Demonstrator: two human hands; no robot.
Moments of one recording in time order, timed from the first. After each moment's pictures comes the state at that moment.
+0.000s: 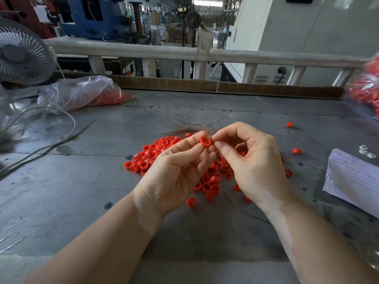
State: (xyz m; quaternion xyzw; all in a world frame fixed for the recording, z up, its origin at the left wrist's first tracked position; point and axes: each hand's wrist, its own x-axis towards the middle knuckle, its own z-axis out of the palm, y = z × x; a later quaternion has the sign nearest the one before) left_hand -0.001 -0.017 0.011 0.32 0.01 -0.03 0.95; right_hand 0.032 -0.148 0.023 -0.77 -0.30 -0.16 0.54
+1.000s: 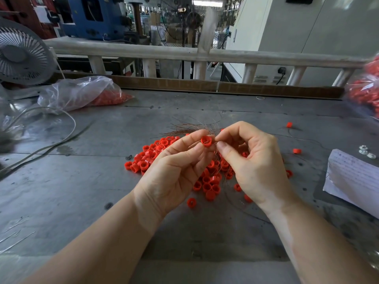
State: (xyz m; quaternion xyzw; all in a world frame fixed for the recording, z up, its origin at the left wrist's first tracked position) left_hand -0.002 -0.015 0.012 0.35 0.00 -0.02 0.94; right_hand 0.033 -0.149 0.022 -0.75 -0.30 -0.15 0.56
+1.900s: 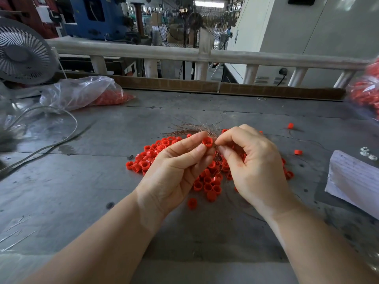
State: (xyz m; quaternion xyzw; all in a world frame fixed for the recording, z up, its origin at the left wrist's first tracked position) left_hand -0.002 -0.016 0.011 0.38 0.03 0.01 0.92; right_hand 0.035 -0.151 0.017 -0.80 -0.34 -0.29 0.40
